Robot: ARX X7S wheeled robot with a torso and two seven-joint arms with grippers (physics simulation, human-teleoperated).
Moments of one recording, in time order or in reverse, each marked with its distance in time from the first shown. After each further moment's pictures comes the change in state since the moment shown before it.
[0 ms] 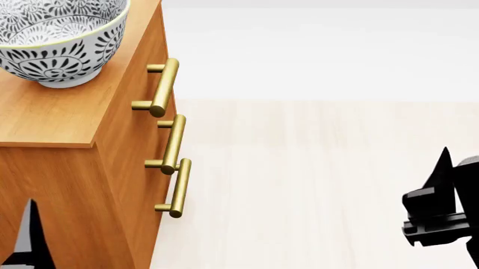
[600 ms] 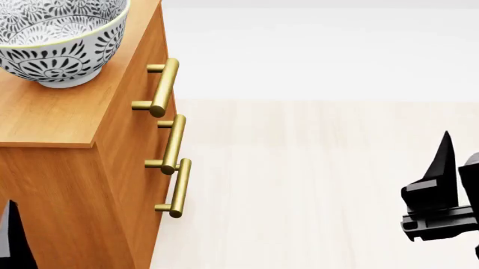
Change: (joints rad) left arm 0.054 -0.011 -0.030 0.031 0.005 0.075 -0.003; right arm 0.052 0.053 0.049 -0.113 0.008 0.037 0.006
